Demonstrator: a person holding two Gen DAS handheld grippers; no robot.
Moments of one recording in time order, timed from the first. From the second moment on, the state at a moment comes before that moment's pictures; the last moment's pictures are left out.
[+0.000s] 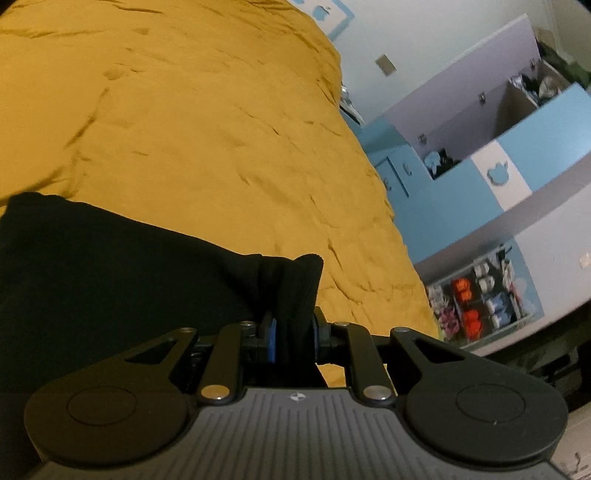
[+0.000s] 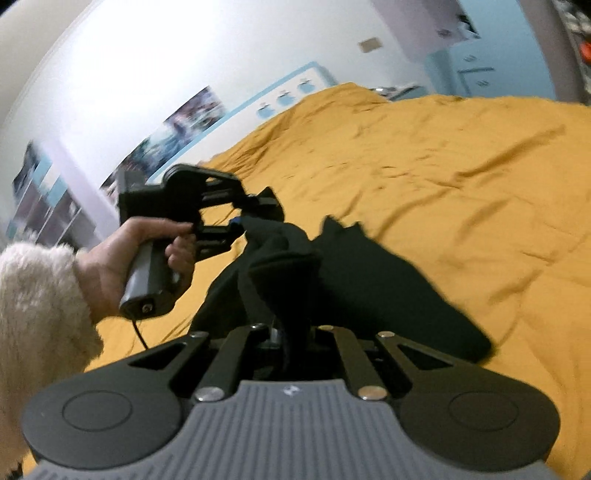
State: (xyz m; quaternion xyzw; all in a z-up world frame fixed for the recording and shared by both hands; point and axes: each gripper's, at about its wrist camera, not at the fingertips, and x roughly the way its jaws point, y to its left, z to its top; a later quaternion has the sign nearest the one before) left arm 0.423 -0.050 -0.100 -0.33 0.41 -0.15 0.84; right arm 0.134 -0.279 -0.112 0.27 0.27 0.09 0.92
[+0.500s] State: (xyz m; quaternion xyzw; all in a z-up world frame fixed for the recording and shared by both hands) left arm 0.424 -0.087 -0.125 -0.29 0.44 -0.13 0.84; right arm 0.141 -0.305 -0.141 0.33 0.30 0.06 0.89
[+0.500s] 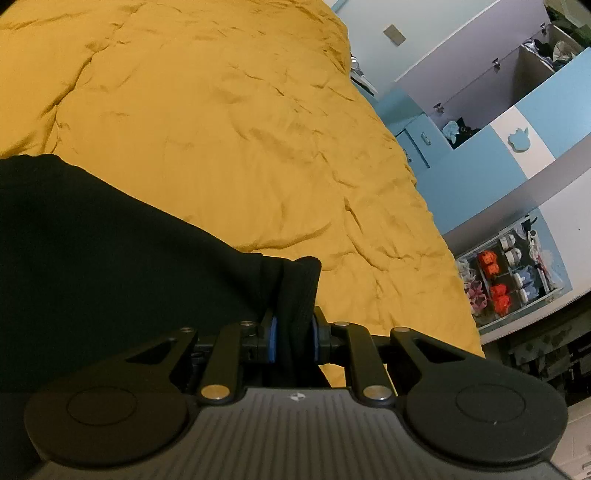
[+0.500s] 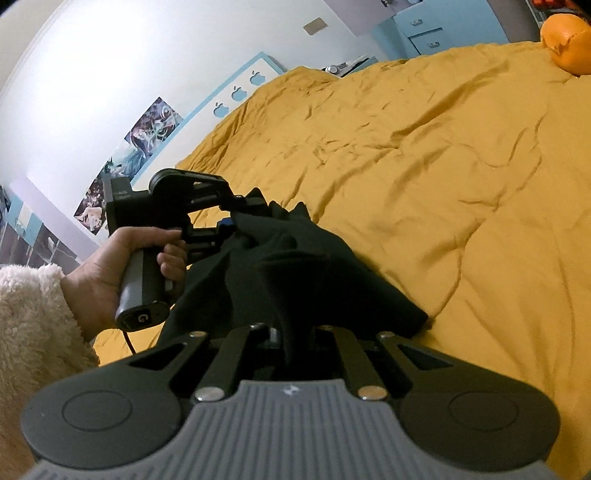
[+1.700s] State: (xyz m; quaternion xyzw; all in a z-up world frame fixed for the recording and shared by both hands) left arm 0.109 0.002 -0.078 -0.16 0.36 -0.16 0.90; right arm 0.121 -0.324 -0.110 0.30 0.32 -0.01 0.90
